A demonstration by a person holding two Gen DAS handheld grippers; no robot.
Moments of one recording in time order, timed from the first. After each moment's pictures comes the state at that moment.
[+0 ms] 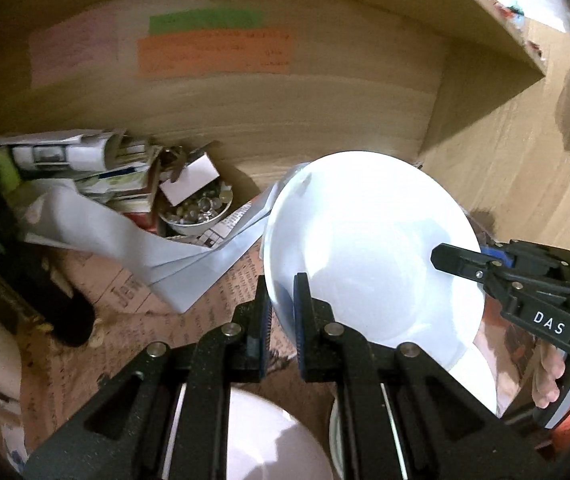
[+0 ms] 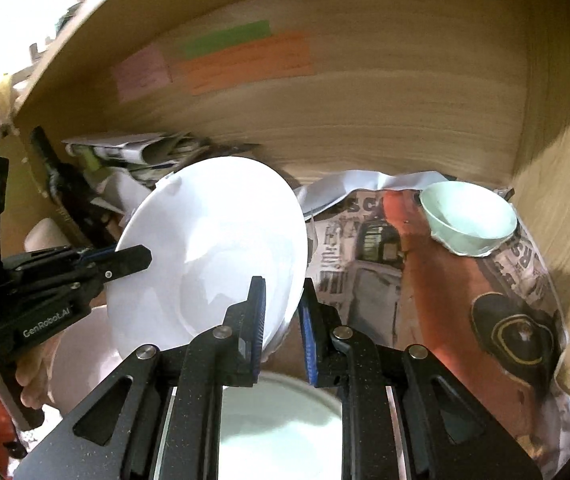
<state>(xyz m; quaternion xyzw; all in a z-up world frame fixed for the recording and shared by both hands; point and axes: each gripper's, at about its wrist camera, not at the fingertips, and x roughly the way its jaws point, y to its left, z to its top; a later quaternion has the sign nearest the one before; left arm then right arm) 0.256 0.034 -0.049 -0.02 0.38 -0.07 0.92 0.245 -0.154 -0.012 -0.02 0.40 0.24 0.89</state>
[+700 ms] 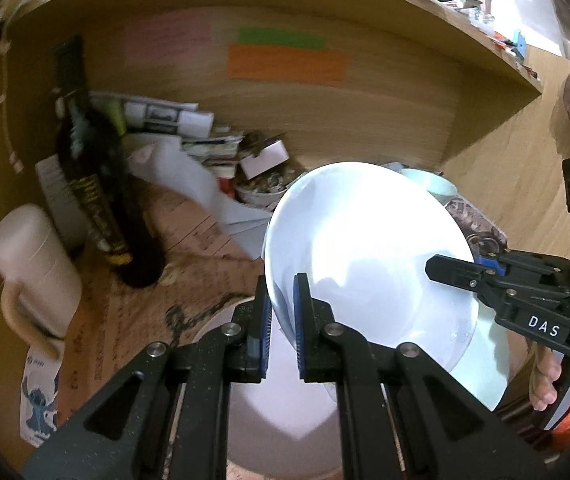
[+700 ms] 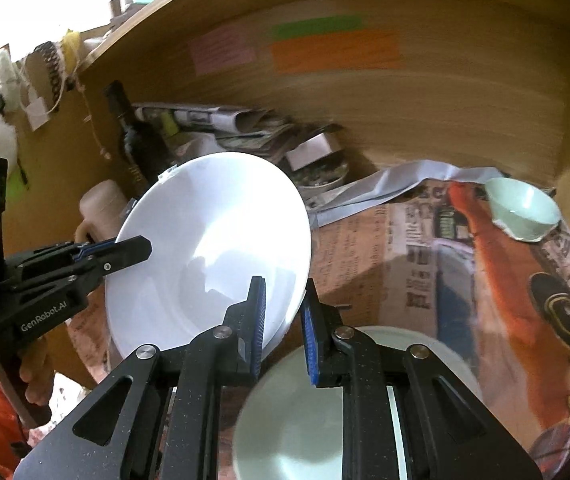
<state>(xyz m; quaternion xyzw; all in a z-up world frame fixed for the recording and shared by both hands) 0.157 0.099 -0.047 -0.04 0.35 -0.01 0.94 0.182 -0.088 -0.022 -0.03 0.40 0.30 0.87</state>
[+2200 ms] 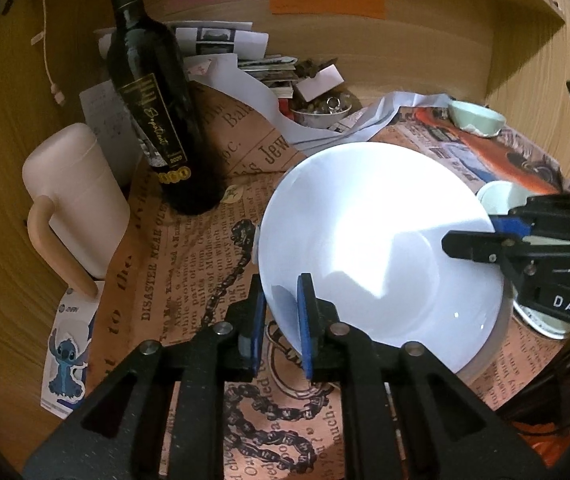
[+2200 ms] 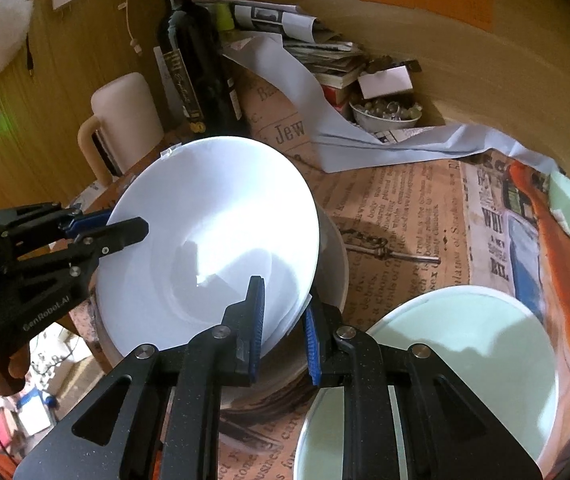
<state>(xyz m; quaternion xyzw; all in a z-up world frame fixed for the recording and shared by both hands) 0.122 0.130 -0.115 0.03 0.41 0.05 0.91 0.160 -0.024 -0.080 -0.13 0.45 0.32 0.82</state>
